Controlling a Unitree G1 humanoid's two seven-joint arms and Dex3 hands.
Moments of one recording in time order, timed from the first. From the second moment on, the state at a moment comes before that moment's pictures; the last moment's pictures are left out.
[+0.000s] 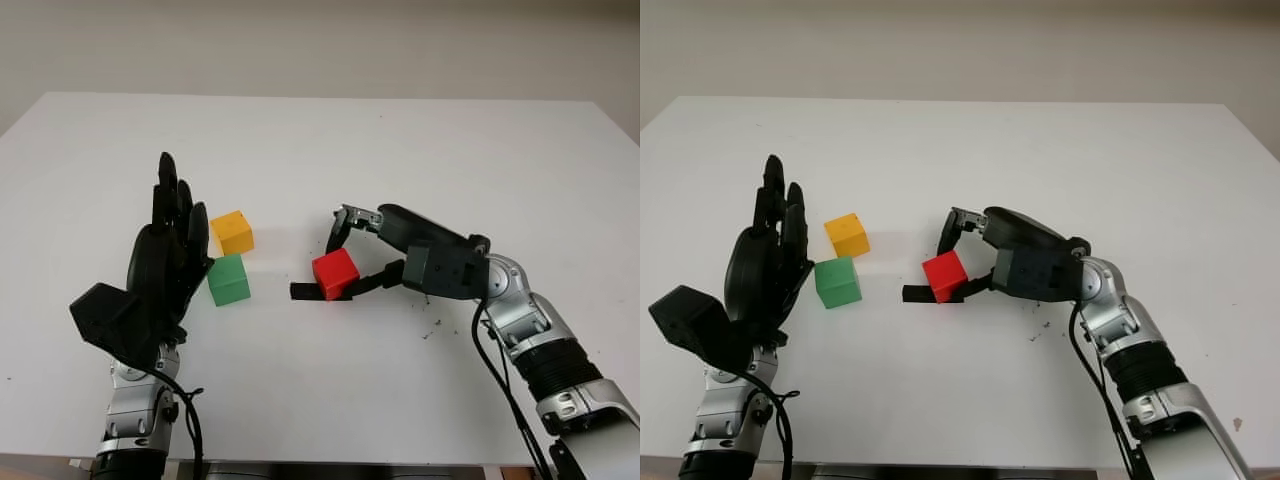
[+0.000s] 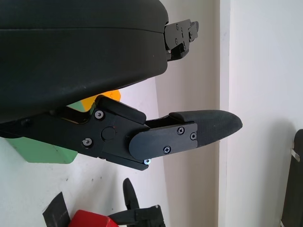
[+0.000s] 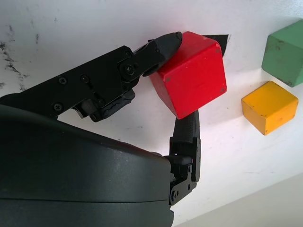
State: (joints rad) left arm -0.17 0.12 0.16 0.14 -0.16 -0.25 -0.15; right arm -0.57 -0.44 0.25 0.49 -0.36 -0.27 0.41
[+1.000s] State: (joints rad) left arm -0.17 0.12 0.16 0.14 -0.16 -0.26 -0.15; right arm -0.57 -0.44 0.29 0.49 -0.47 -0.34 0.30
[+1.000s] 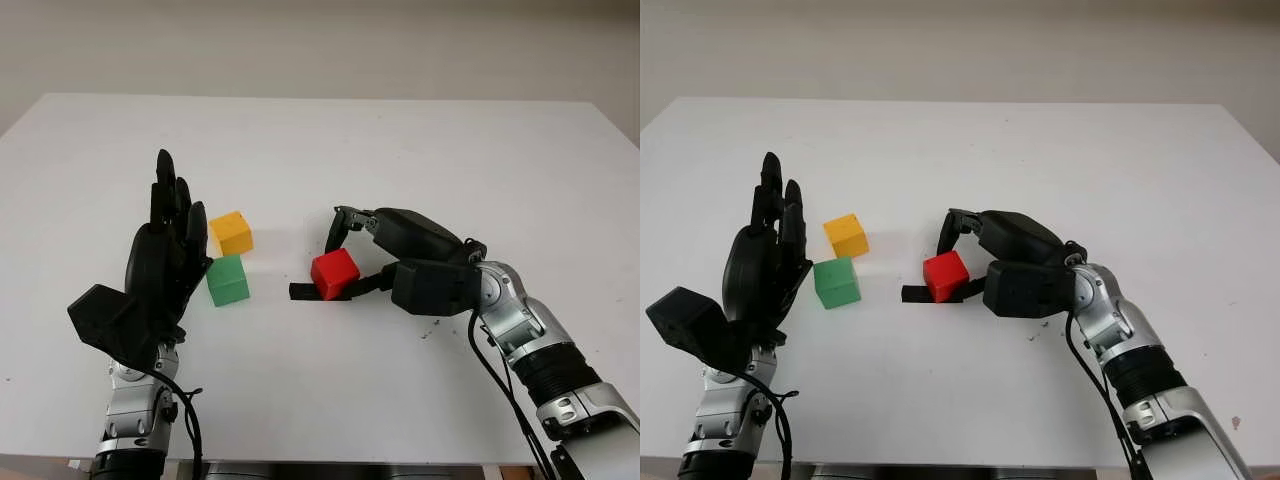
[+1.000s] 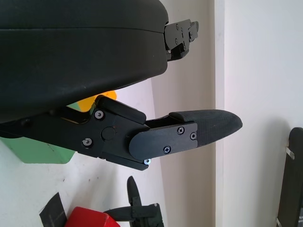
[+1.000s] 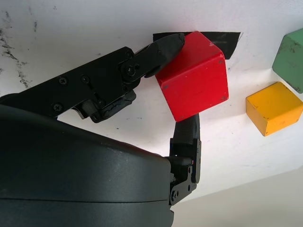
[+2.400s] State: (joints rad) left arm -0.17 0.12 0.16 0.14 -0.15 -0.27 -0.14; right arm -0.58 -0.47 0.25 0.48 -0.40 -0.42 0.36
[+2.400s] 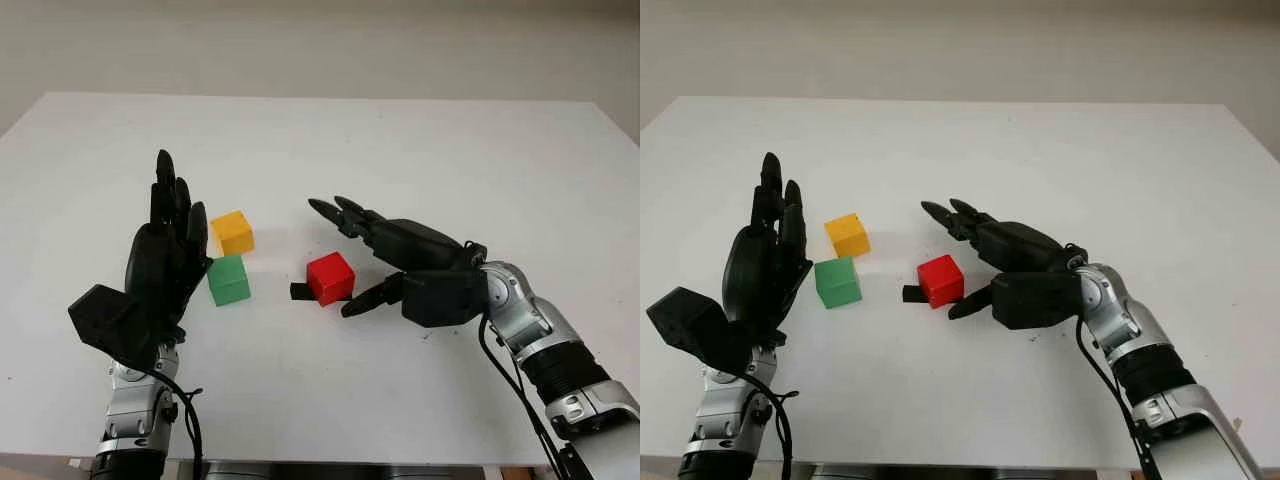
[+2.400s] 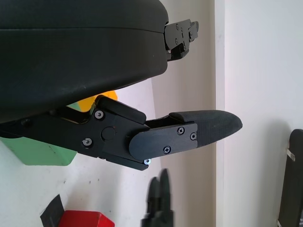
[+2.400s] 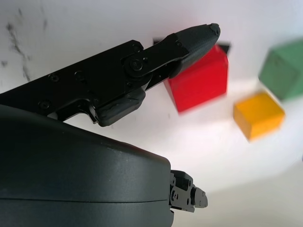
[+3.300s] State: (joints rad) left arm -0.44 0.53 0.24 0.15 0.02 -0.18 -0.20; right arm -0.31 -0.18 -0.20 0.13 0.33 0.04 0.20
